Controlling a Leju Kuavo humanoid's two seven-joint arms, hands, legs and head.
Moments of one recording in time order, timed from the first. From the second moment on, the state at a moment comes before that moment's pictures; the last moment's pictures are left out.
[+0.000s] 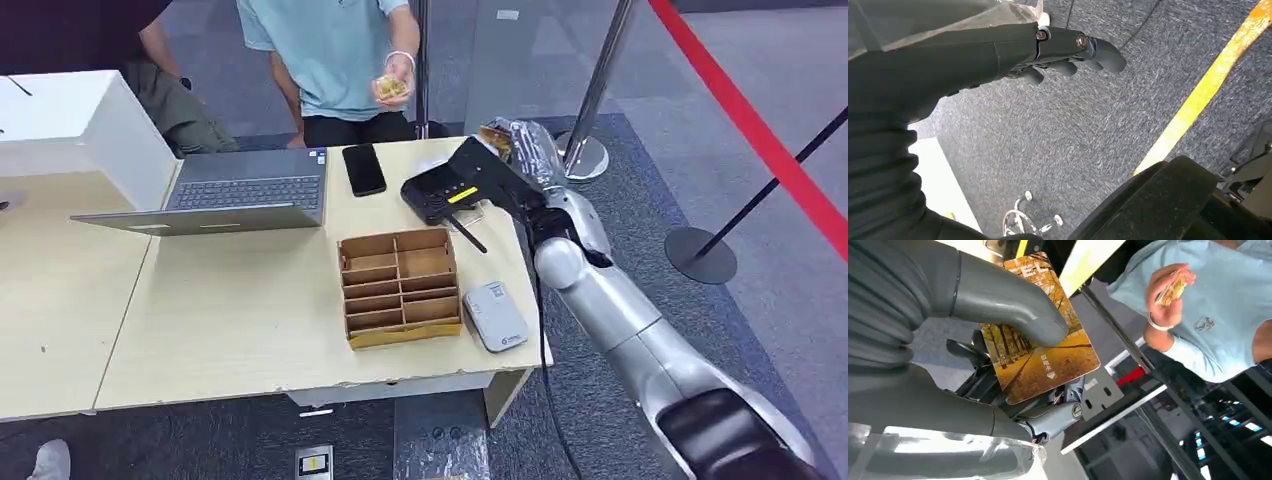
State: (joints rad) left arm -0.14 -0.04 -1.15 -0.23 0.19 -0.08 0.23; right arm -0.76 -0.22 0.56 -1.22 0.46 -0.38 0.23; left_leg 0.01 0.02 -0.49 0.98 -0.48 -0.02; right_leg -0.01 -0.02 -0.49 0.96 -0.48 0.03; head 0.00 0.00
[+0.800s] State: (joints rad) left arm -0.14 -0.05 -1.17 -0.23 0.18 -0.08 0.23; right arm -0.88 -0.12 0.67 -1.06 0.58 -0.34 0.22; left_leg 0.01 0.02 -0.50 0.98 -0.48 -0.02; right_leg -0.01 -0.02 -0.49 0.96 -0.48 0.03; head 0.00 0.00
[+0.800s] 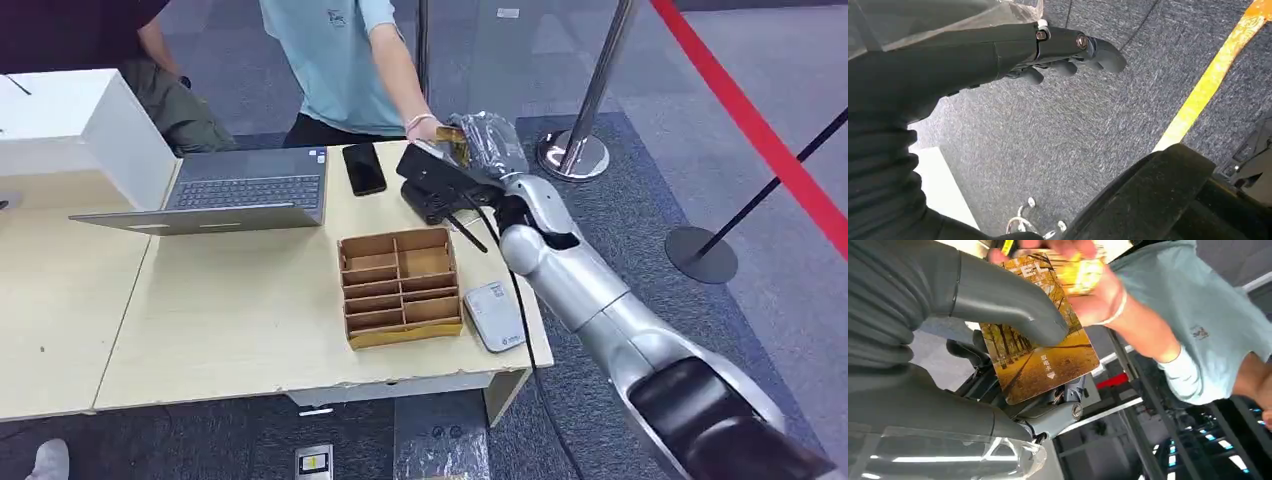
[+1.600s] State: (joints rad) left arm -0.14 -0.05 -1.17 -0.23 0.18 -0.08 0.23; right arm -0.88 -0.07 0.73 -0.97 0.64 -0.38 0.19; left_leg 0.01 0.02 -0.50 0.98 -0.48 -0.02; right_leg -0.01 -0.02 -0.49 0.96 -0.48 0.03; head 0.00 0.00
